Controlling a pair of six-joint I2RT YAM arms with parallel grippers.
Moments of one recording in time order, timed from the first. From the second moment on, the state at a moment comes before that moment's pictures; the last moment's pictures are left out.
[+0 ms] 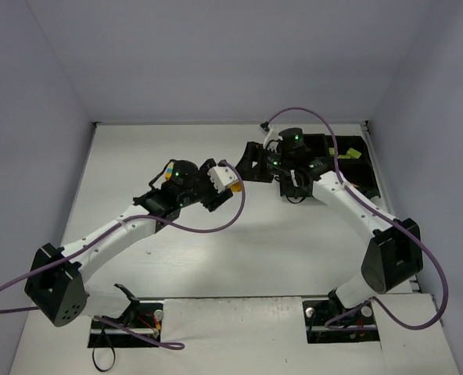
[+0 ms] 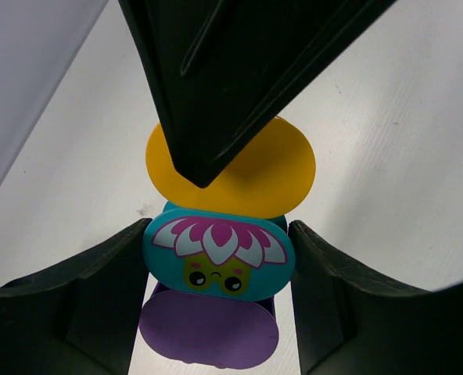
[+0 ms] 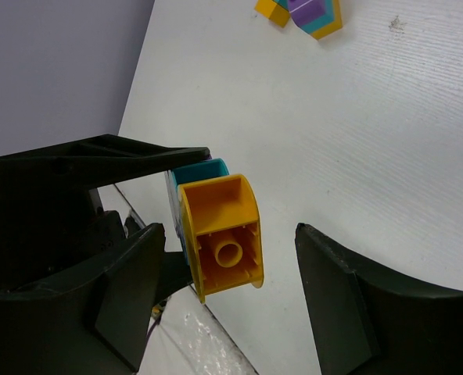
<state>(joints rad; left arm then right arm) -0.67 1.32 1.00 -0.11 0.21 0.43 0.47 1.52 1.23 -0.27 -0.56 0.57</state>
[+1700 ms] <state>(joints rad) -0.56 1.26 0.95 -0.15 0.31 0.21 -0.22 1.41 1.22 -0.45 0.00 0.47</state>
